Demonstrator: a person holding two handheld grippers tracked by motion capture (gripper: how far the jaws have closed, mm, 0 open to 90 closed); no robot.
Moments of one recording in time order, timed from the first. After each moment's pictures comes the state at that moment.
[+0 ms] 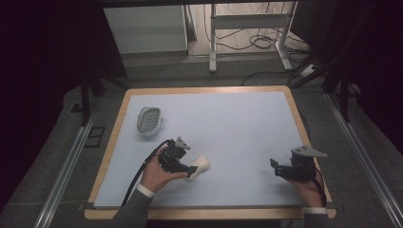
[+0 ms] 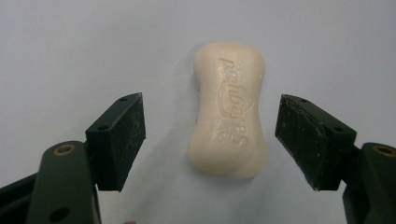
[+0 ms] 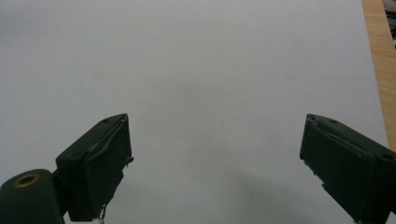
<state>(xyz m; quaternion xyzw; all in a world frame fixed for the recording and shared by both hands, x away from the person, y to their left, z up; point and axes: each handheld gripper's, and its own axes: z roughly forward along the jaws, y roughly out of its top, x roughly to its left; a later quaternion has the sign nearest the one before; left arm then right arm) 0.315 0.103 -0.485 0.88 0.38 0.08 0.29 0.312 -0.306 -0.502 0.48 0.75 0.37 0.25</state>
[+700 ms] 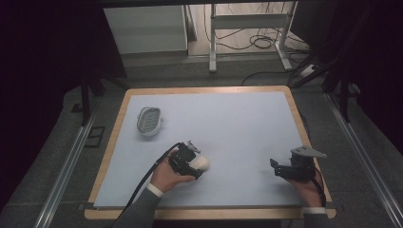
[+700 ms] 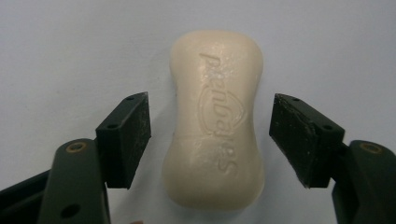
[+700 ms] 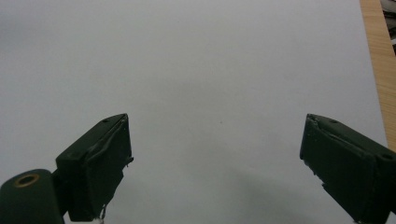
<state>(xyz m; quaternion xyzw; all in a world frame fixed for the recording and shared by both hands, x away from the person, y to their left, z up) 0.321 0.076 -0.504 0.89 0.37 0.07 0.25 0.313 -0.305 -0.504 0.48 0.75 0.36 0.26</state>
